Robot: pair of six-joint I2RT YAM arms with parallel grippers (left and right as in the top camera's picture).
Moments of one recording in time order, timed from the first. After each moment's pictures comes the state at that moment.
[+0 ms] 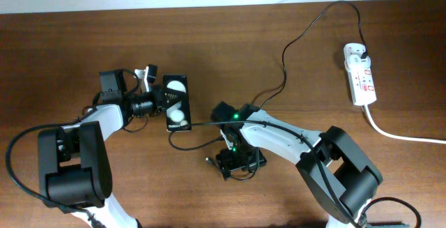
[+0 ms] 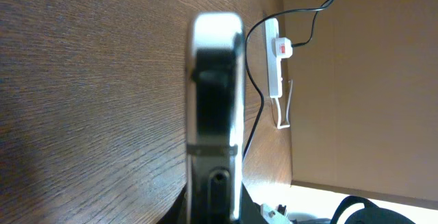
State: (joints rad) left arm 0.11 1.91 0.96 -0.04 1.13 -0.35; right arm 0.75 1.94 1.19 -0.98 -0.31 0.37
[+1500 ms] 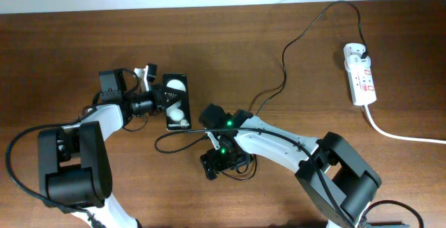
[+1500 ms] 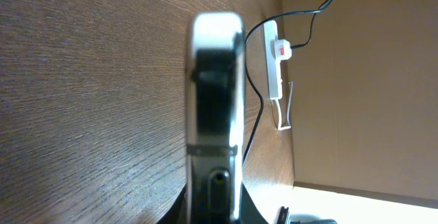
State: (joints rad) left arm 0.11 1.91 0.96 -0.02 1.13 -0.35; right arm 0.81 1.92 1.20 -0.82 -0.34 0.37
